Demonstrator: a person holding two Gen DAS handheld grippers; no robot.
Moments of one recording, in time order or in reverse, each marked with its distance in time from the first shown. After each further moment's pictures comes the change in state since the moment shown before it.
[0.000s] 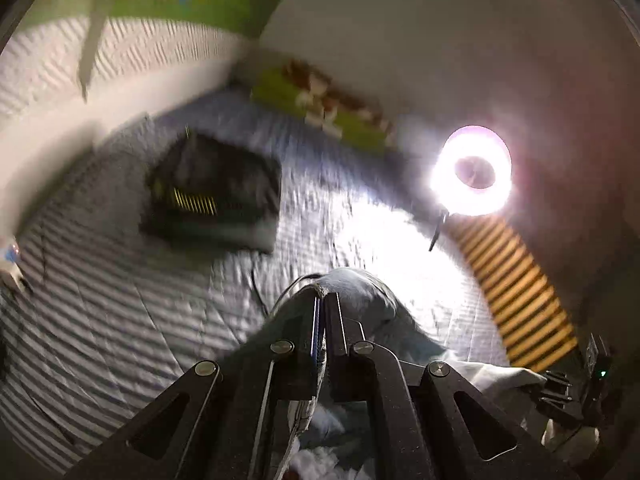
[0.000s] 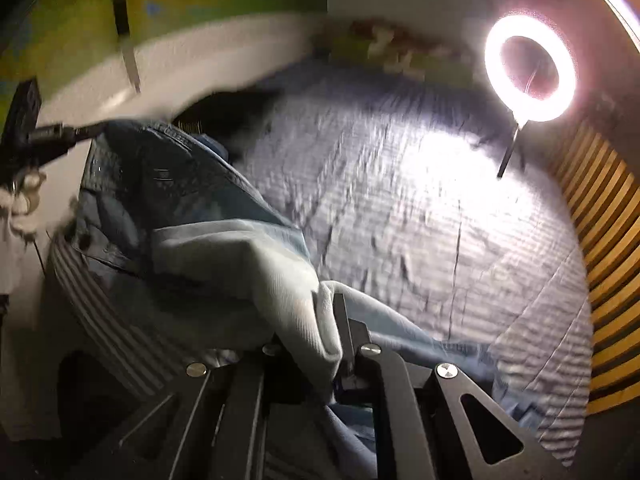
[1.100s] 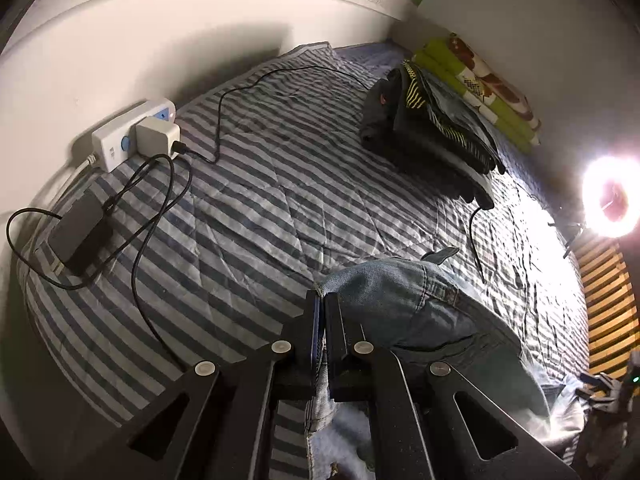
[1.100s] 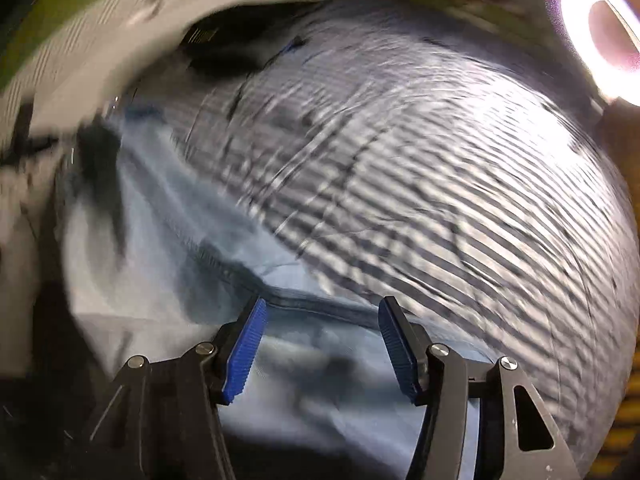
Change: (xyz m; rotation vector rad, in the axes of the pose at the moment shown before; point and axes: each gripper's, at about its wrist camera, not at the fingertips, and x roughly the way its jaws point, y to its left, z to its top) left arm -0.006 0.203 -0.089 -0.273 0.150 0.402; right arm 0.166 -0.018 -0.023 -0.211 0.280 0.164
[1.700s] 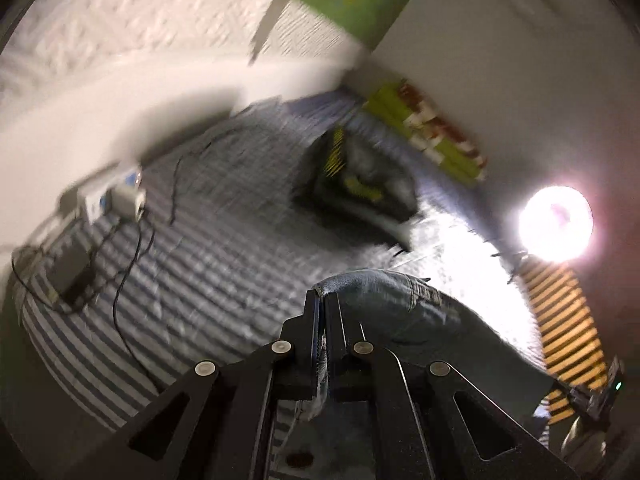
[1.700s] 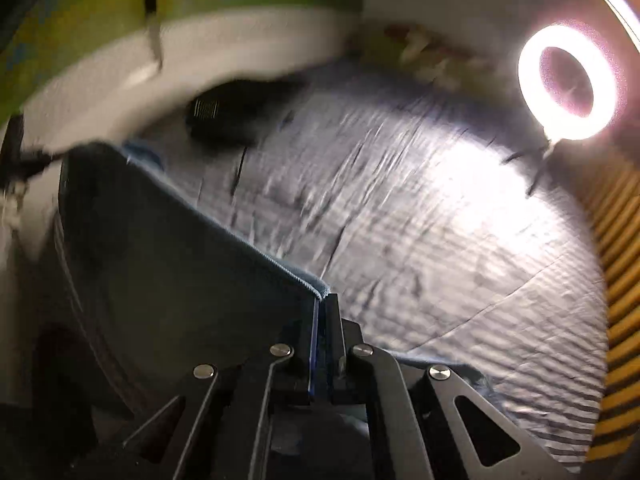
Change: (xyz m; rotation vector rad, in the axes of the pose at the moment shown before) left arm -0.107 -0.051 0.009 0.037 -0.201 -0.181; right arm -0.121 0.019 -0.023 0.102 -0.314 -0.133
